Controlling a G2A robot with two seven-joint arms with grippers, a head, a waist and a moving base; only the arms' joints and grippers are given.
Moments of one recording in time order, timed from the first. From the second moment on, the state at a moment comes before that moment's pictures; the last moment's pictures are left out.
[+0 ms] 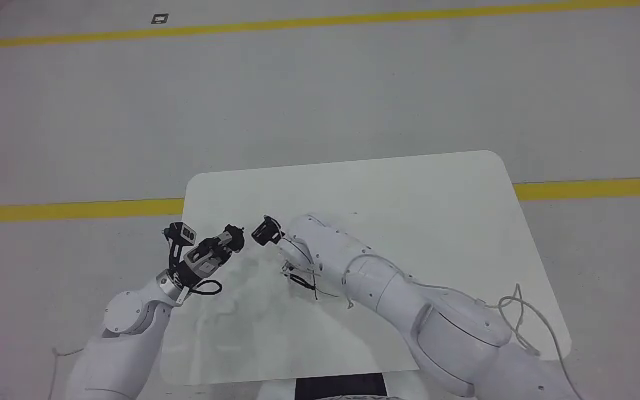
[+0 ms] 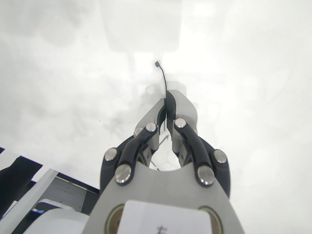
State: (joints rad) left arm 1.65 -1.00 -1.47 -1.48 -0.69 -0.34 -0.85; right arm -0.72 -1.80 0.44 -0.71 -1.00 0.03 1.08
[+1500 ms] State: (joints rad) left arm 1.65 -1.00 -1.47 -1.48 -0.69 -0.34 -0.85; right arm -1.17 -1.56 0.91 -1.42 -1.04 -0.15 0.94
